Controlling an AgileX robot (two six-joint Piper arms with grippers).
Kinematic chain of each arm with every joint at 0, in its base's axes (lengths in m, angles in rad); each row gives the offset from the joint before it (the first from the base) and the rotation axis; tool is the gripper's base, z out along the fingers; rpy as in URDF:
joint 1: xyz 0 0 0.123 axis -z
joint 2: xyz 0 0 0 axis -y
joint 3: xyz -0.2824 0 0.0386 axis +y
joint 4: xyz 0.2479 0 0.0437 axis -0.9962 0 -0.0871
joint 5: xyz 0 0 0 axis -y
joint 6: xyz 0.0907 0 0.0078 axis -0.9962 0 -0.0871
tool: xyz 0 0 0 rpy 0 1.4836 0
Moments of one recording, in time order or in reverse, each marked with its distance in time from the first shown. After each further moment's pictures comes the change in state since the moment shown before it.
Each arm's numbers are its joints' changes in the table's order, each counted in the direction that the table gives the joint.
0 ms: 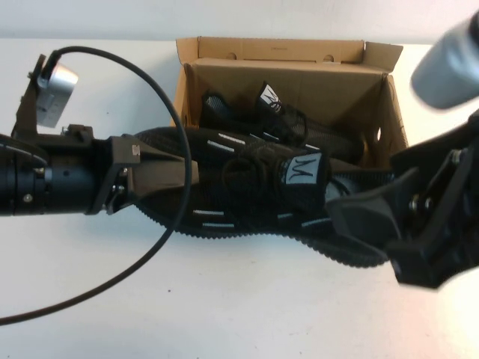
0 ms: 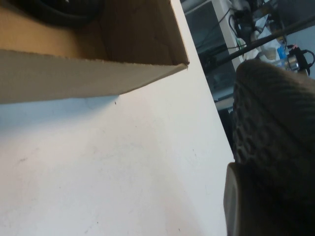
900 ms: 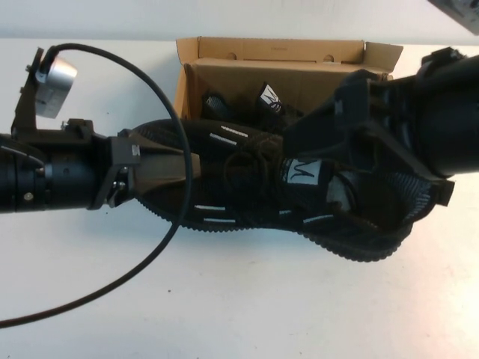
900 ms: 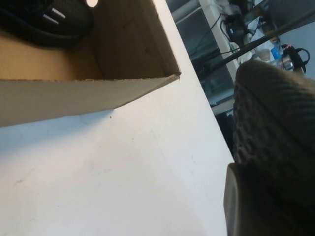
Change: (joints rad) right arm 0.401 -0.114 0.008 -0.572 0.171 -0.015; left arm 0.000 -0.001 0.002 0.046 0.008 -0.097
